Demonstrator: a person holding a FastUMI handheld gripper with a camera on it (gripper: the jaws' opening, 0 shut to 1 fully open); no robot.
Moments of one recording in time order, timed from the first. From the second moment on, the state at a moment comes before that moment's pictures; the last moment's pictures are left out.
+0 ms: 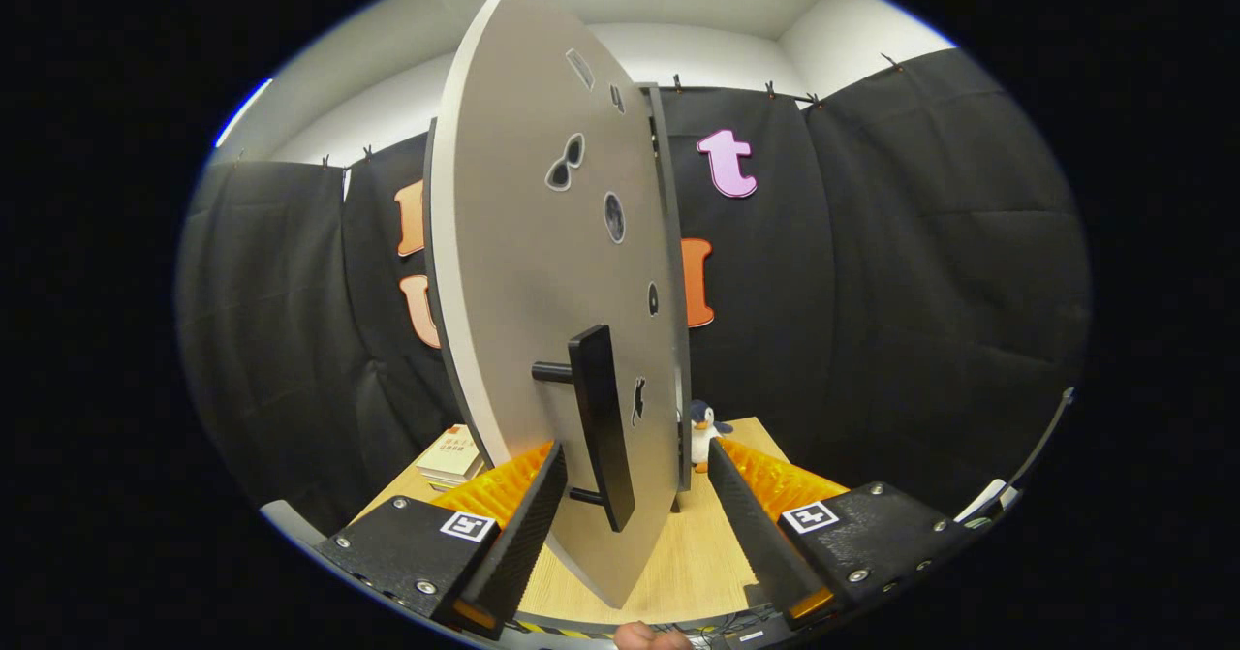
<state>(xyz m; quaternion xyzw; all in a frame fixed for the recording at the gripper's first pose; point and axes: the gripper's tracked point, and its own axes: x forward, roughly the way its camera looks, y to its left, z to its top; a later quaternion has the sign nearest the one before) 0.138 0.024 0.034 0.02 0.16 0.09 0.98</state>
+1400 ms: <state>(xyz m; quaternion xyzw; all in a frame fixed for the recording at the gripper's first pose) 0.269 0.241 0.018 -0.01 0.17 0.16 0.97</state>
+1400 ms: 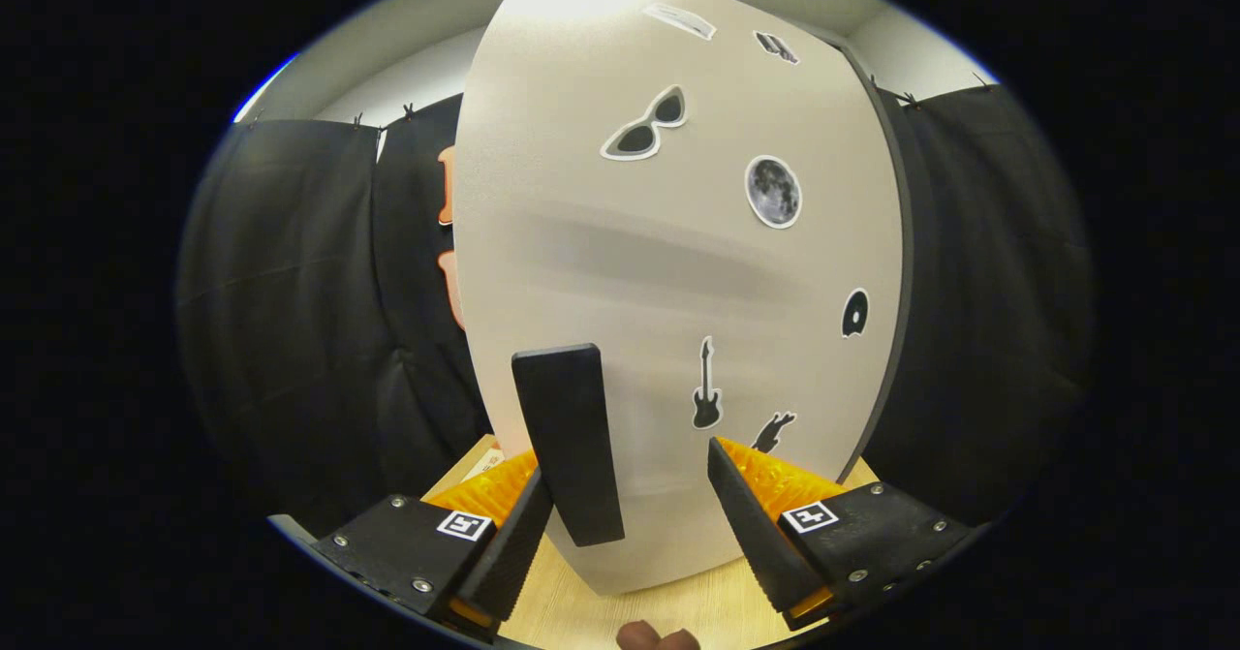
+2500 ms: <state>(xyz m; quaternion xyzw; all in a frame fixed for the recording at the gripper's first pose) 0.342 0.298 0.006 -0.01 0.16 0.12 0.98</state>
